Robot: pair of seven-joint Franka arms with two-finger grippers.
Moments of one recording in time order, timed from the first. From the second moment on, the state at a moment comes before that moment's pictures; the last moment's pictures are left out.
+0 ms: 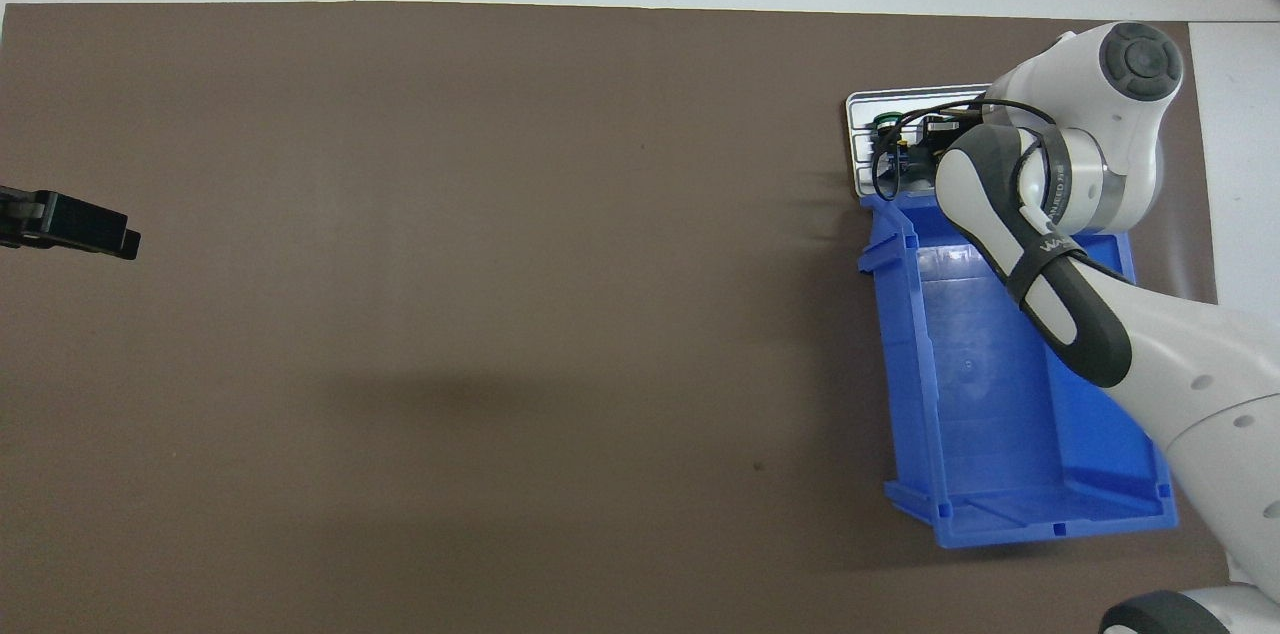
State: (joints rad) left arm -0.07 0.01 0.06 -1.54 -0.04 1.52 0.15; right arm 0.00 0.66 -0.01 -1.50 0.00 2.31 0.03
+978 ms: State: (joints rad) left arm -0.07 0.01 0.06 -1.54 -0.04 1.52 0.15; right arm 0.02 0.54 0.03 -1.23 0.00 1.90 0.07
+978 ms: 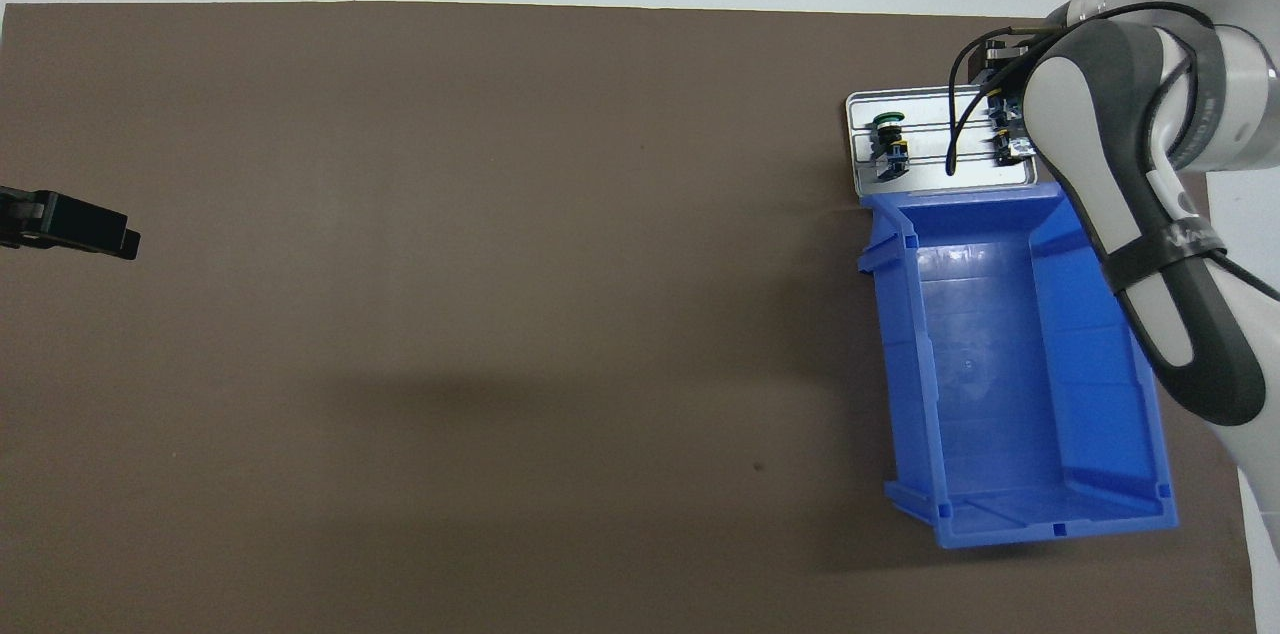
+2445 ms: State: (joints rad) left arm -0.07 0.01 0.06 -1.54 -0.04 1.52 0.15; right arm 0.58 0.75 0.03 -1.09 -0.20 1.95 1.95
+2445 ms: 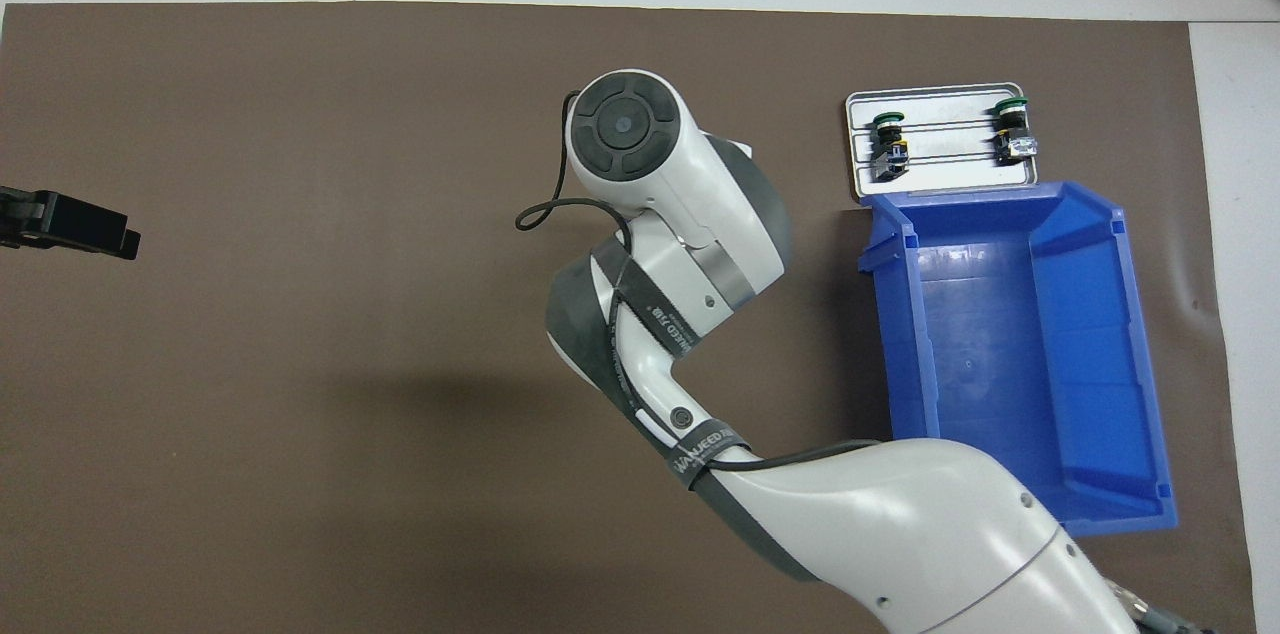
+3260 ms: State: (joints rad) left arm -0.07 0.01 0.06 -1.54 -0.04 1.52 0.15; right arm 0.61 0.82 0.03 -1.12 -0.16 2.01 2.18
